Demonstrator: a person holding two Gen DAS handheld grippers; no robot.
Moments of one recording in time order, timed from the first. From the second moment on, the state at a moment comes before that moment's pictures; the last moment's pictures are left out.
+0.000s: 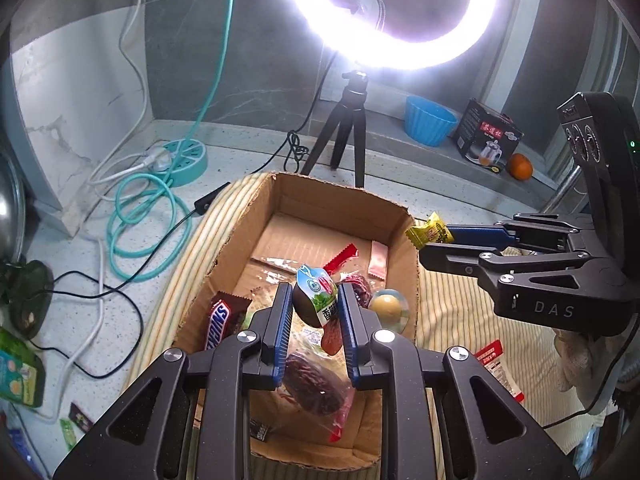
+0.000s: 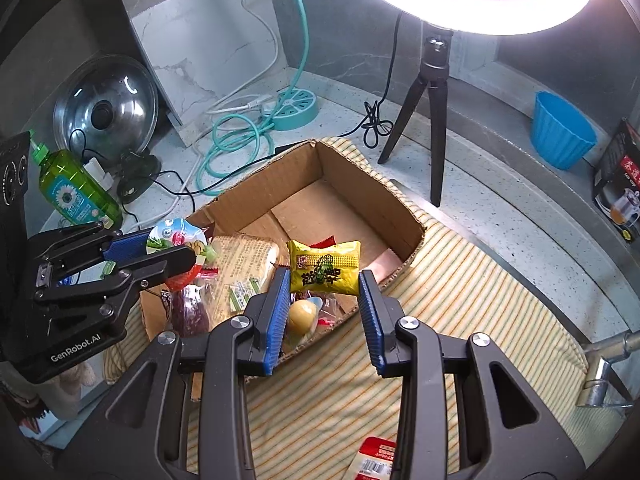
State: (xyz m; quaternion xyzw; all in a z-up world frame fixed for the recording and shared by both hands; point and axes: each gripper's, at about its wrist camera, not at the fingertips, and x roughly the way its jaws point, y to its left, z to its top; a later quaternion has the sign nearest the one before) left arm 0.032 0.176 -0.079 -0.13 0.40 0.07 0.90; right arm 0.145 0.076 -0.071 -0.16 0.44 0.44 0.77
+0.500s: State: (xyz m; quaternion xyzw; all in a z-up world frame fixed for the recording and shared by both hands) left arm 0.030 0.176 -0.076 -0.13 0.40 0.10 0.90; right arm 0.144 0.076 -0.066 -0.16 0.43 0.44 0.77
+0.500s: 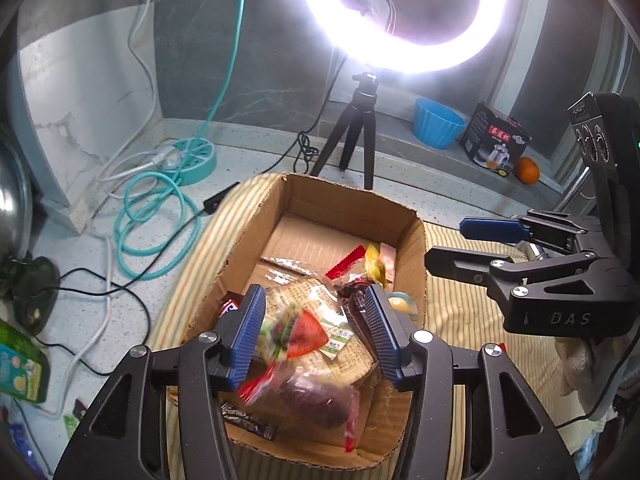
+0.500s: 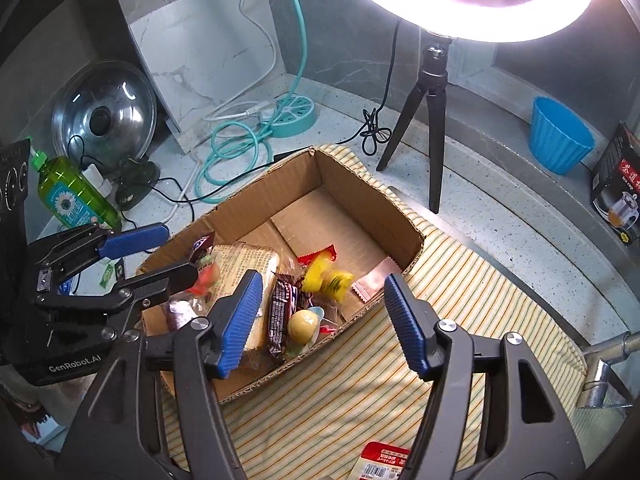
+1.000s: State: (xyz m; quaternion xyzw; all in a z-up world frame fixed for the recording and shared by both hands) left arm 0.020 0.160 -0.060 -0.12 0.39 0.08 0.91; right arm 0.140 0.040 -0.049 -0.14 0.42 0.42 0.79
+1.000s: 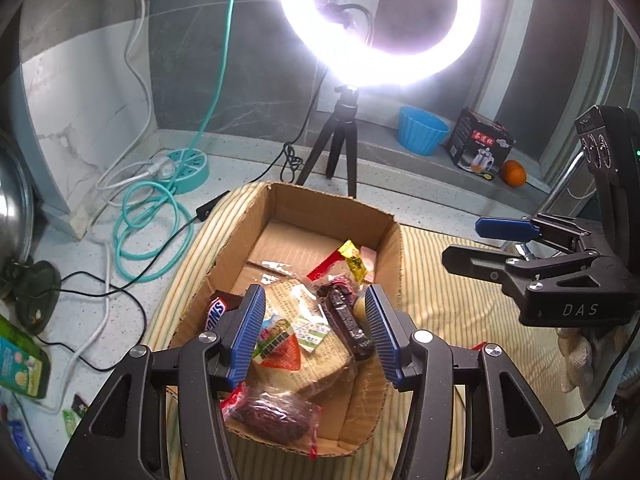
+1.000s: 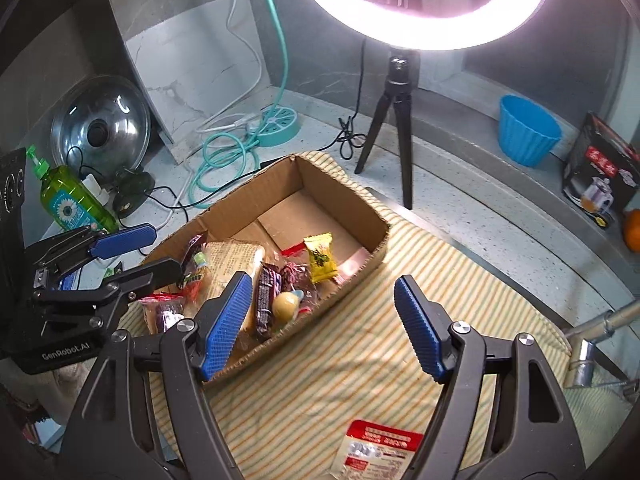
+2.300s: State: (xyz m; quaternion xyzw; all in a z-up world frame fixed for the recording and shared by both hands) left arm 0.014 0.018 -0.129 -0.16 0.48 -0.09 0.86; right arm 0.102 -0.183 -0.122 0.00 0.52 0.30 0.80
